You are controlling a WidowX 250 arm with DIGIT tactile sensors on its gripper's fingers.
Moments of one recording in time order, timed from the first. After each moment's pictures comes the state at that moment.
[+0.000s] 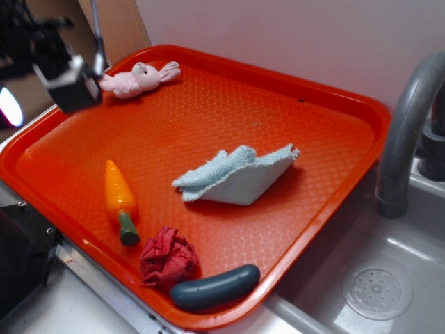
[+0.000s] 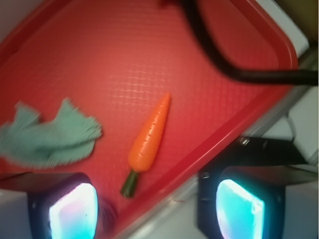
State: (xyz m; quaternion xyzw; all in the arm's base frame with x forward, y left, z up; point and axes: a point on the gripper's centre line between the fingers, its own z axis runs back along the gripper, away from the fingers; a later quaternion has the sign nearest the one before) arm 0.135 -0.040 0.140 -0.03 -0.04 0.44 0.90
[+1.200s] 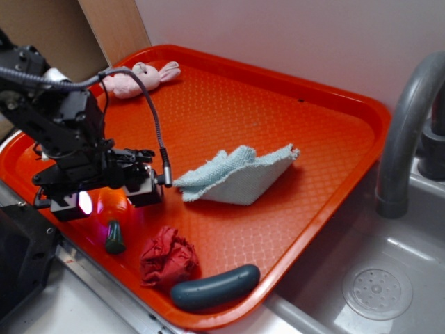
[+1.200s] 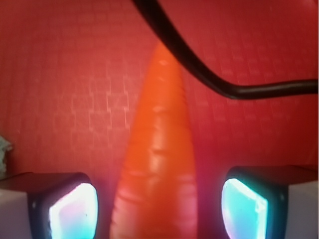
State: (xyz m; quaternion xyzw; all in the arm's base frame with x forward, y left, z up) arm 0.145 -0.056 0.025 0.02 -0.10 0.46 0.88
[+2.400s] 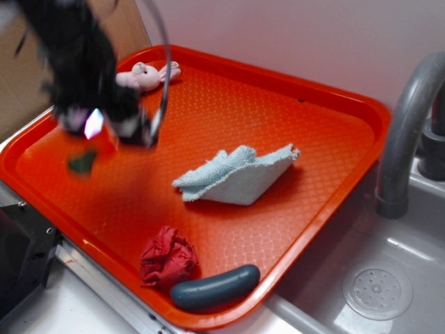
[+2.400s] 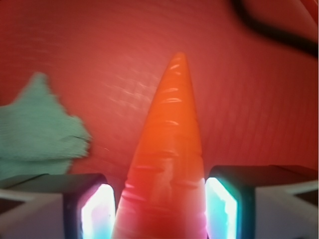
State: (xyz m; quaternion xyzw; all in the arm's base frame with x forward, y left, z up) arm 0.198 -0.032 0.106 -0.02 -0.06 0.19 0.98
